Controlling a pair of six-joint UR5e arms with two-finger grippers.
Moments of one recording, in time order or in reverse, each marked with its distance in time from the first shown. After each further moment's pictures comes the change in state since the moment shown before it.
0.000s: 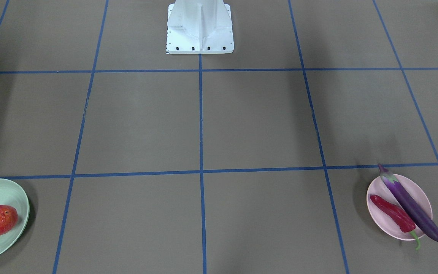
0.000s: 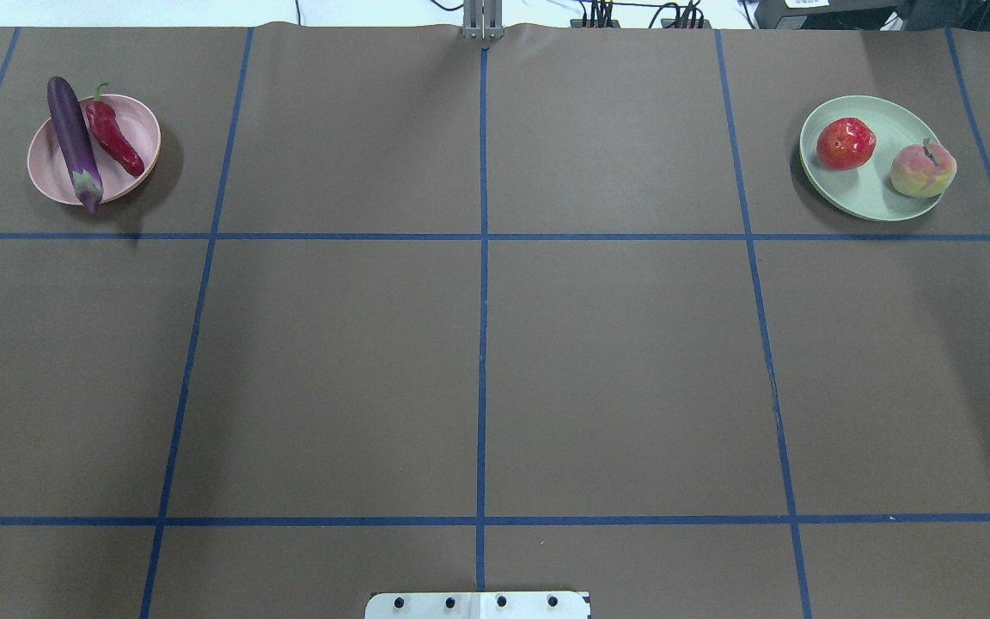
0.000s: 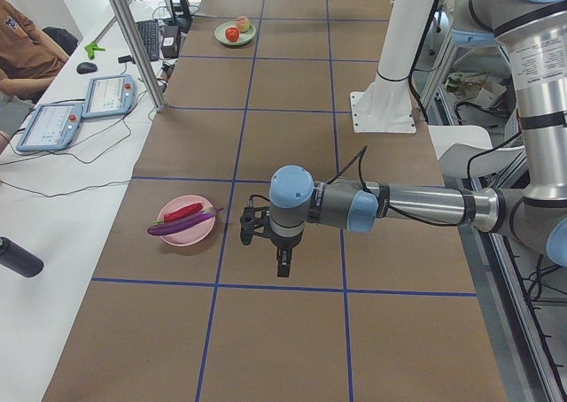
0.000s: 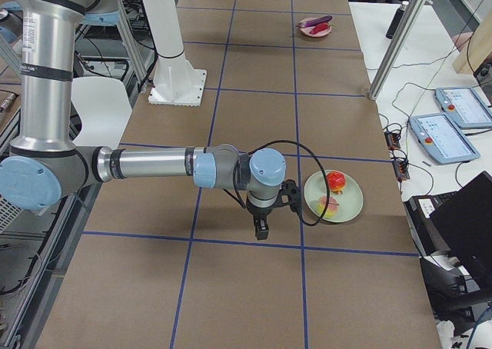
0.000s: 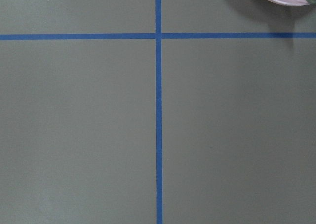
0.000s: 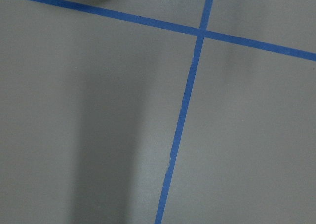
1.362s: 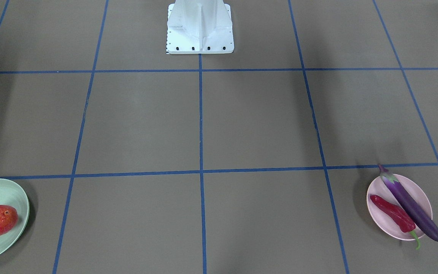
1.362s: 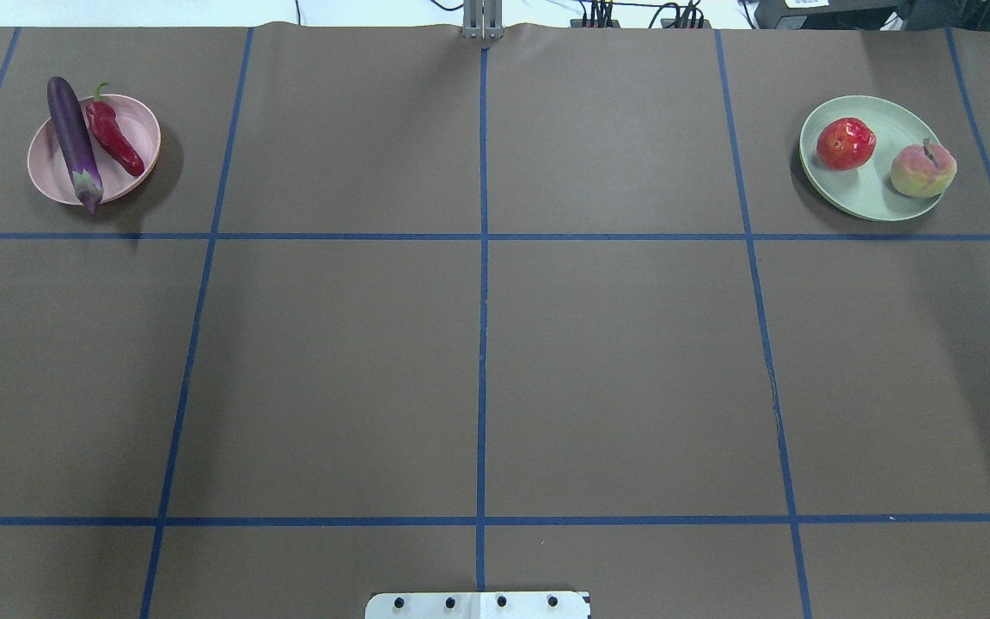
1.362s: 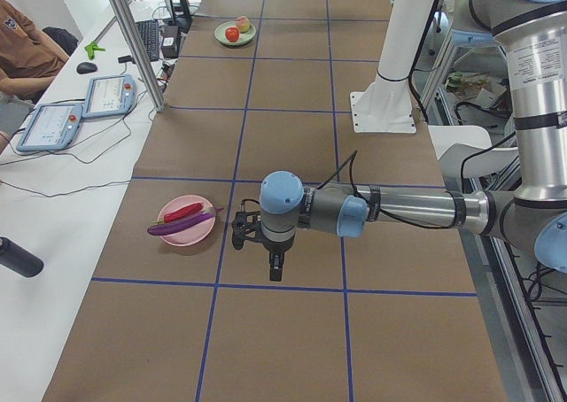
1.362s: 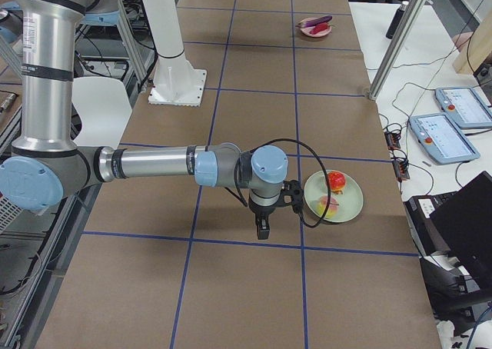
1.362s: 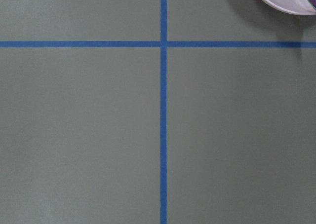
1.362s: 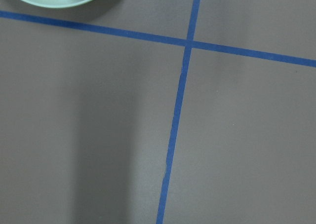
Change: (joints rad) left arm -0.005 -0.044 0.051 -0.008 -0.003 -0.001; right arm 0.009 0.015 0.000 0.001 -0.013 0.111
